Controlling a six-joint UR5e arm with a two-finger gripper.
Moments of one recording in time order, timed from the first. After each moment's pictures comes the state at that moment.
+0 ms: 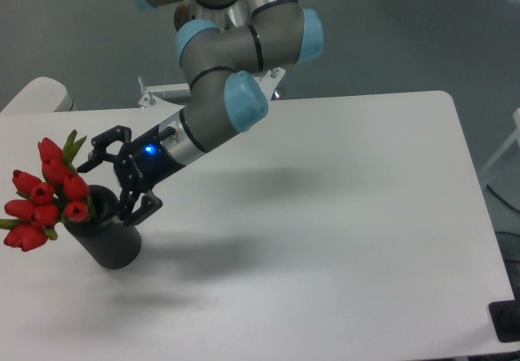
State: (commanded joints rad) arm 2.29 -1.86 -1.84 -0.98 0.47 1.32
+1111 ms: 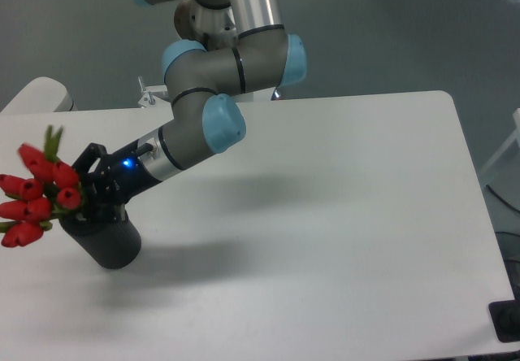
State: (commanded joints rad) arm 2.26 -1.88 -1.81 -0.96 0.47 1.32
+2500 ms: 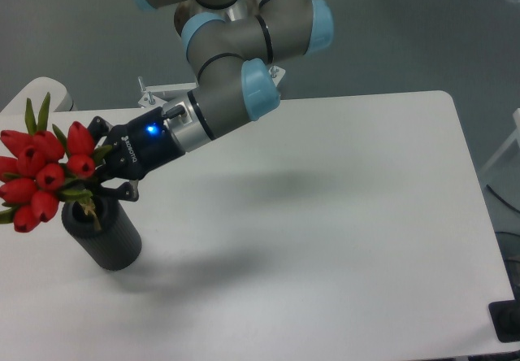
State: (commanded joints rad) arm 2.37 -1.79 -1.79 -0.96 0.18 1.24
